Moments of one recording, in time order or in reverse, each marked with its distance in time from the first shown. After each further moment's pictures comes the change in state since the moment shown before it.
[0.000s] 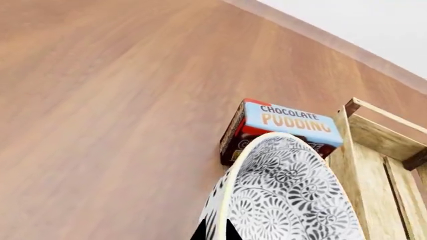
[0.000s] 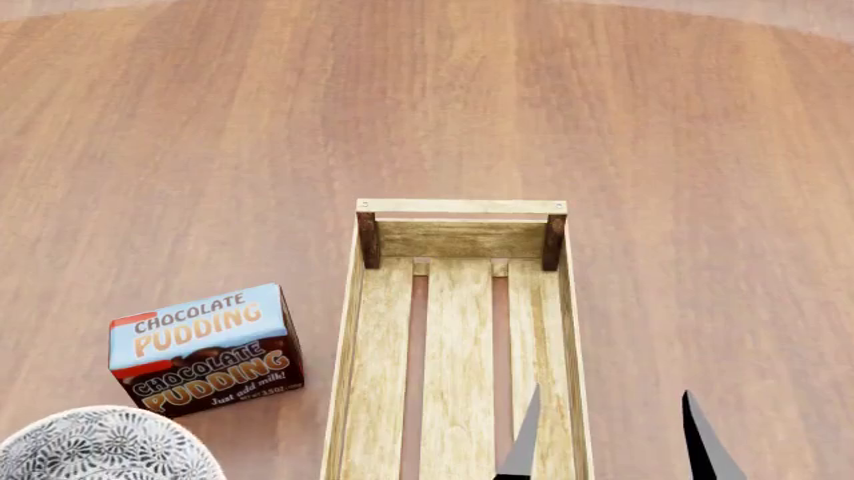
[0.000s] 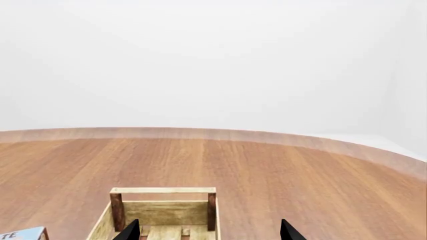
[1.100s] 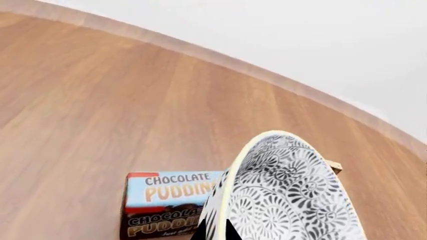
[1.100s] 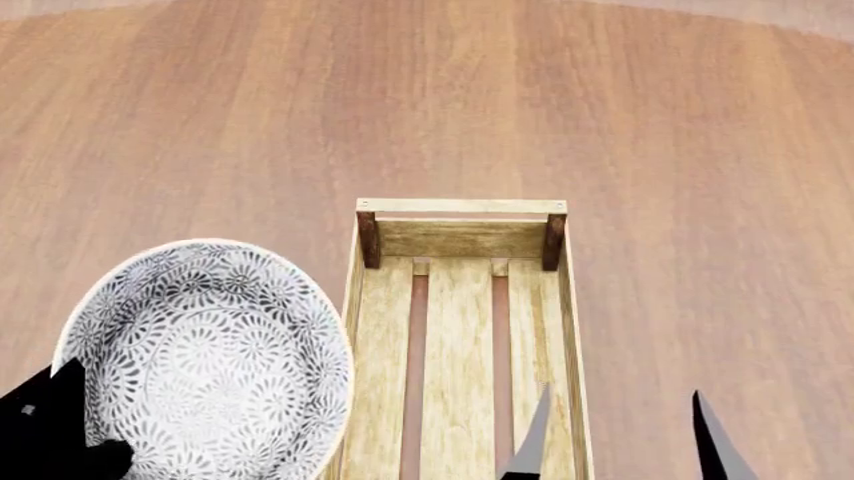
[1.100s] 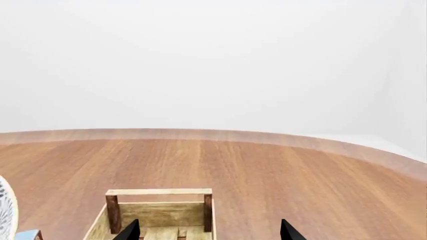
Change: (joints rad) left arm -0.601 -0.079 0.230 0.056 -0.293 -0.273 -0.338; right arm -0.001 0.017 0.007 -0.005 0.018 -0.004 0.016
